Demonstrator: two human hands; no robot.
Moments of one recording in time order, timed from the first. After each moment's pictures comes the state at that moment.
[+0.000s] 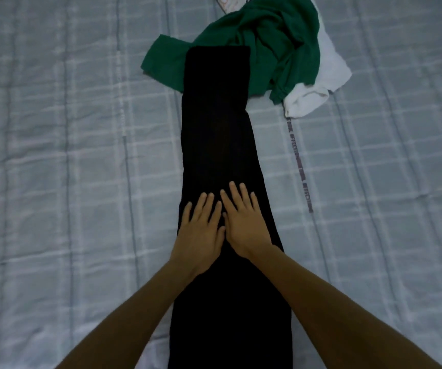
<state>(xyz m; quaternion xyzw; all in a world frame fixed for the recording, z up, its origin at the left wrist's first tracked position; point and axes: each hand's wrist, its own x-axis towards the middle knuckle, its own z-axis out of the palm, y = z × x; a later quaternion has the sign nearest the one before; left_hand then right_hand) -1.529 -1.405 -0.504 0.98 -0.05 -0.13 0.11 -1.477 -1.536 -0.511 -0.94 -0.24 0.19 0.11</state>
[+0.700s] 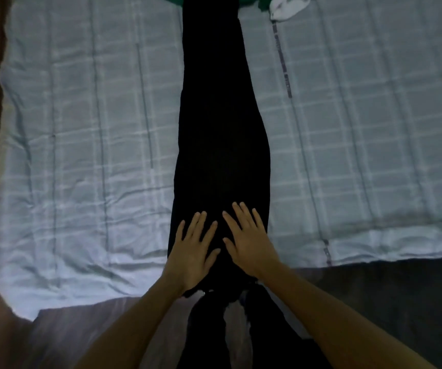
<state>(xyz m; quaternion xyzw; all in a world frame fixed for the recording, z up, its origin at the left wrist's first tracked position) -1.862 -1.473 -0.461 0.97 -0.08 -0.19 0.11 -1.800 -1.643 -0.468 -0.93 -0.28 0.21 0.15</state>
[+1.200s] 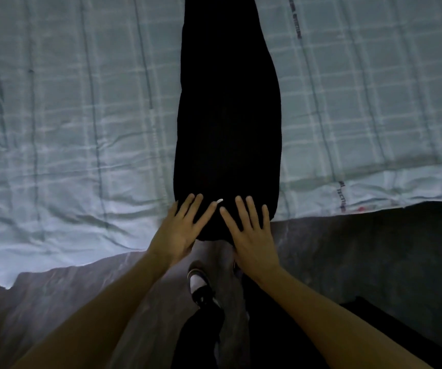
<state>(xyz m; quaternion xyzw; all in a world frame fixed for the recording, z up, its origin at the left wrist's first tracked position) -1.949 -1.438 -0.501 0.98 -0.19 -0.11 0.03 -1.938 -1.638 -0.505 -0.95 -0.27 0.12 0.04</state>
